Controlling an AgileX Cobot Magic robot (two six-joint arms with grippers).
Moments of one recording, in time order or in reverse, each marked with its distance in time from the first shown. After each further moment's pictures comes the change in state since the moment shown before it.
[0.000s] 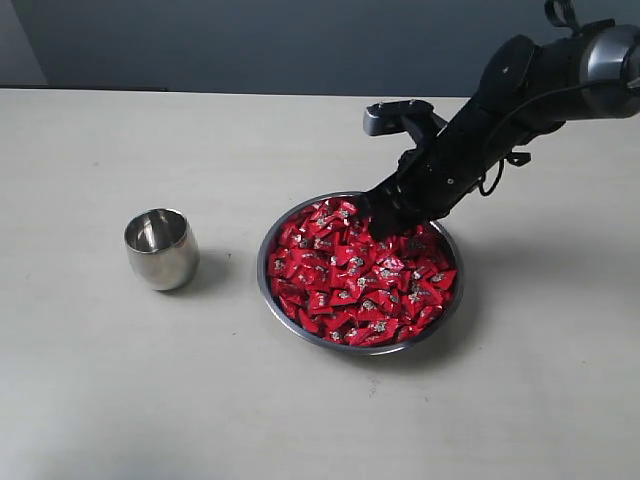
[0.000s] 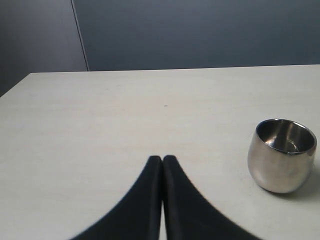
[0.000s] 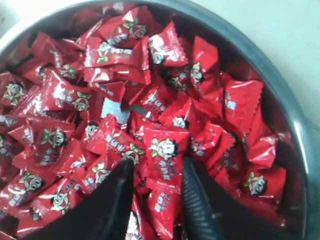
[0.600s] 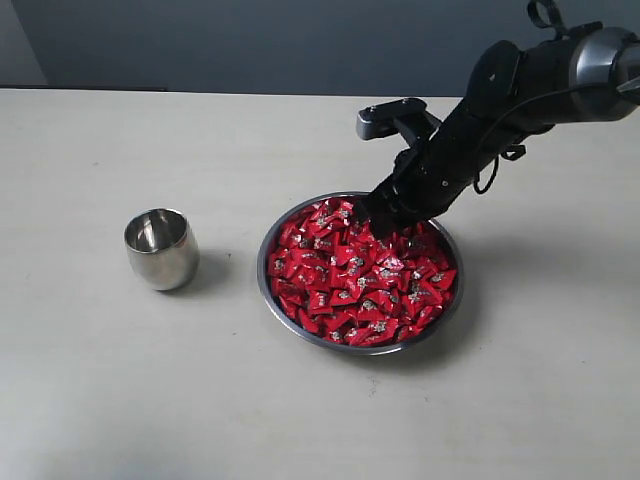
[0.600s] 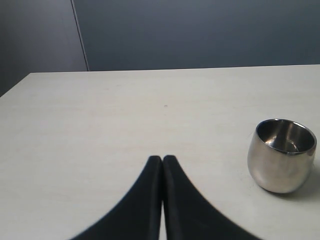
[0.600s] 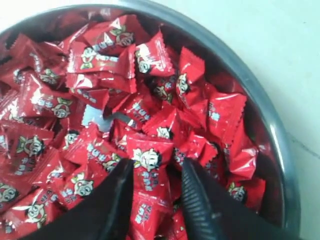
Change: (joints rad) left arm 0.000 0.000 0.000 0.000 0.000 0.000; right arm 0.019 0.004 0.000 -0.091 -0.064 0.041
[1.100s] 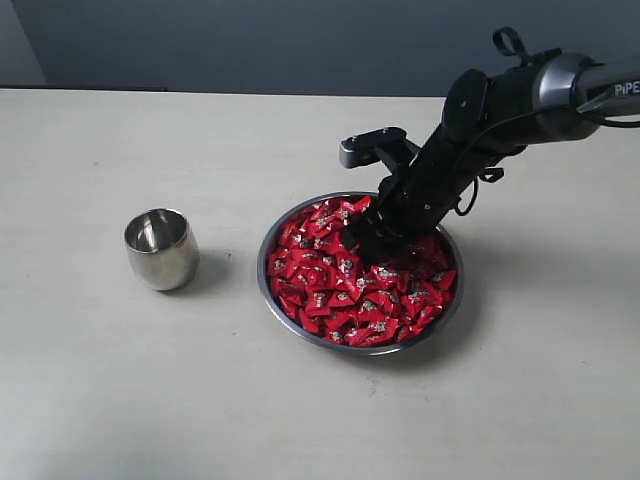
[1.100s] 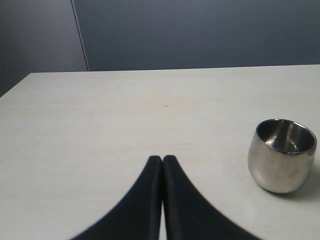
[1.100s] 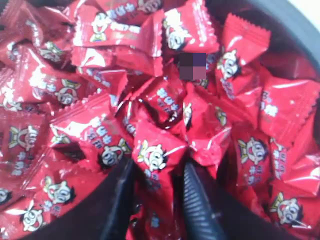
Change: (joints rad) left arm 0.000 0.000 0.000 0.000 0.000 0.000; right arm 0.043 0.063 -0.002 0.004 0.008 0.004
